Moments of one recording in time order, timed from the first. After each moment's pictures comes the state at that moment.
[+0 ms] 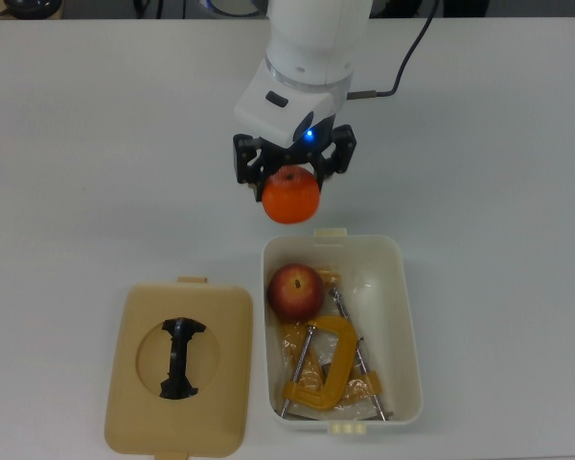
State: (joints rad) arm 0.06 0.33 0.14 -1.53 -0.18 2.03 0.06
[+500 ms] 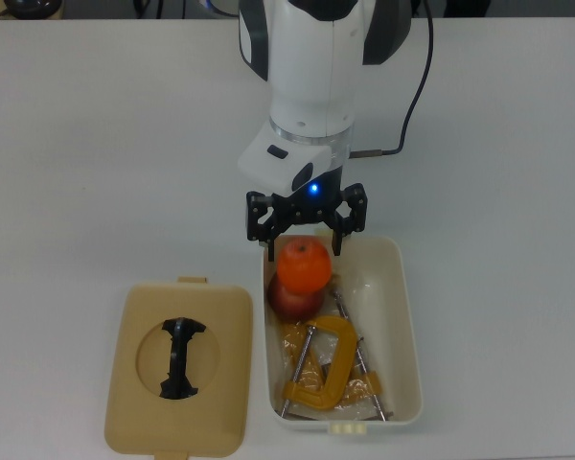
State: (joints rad) arm 0.06 0.45 0.14 -1.53 -0.17 2.31 0.14
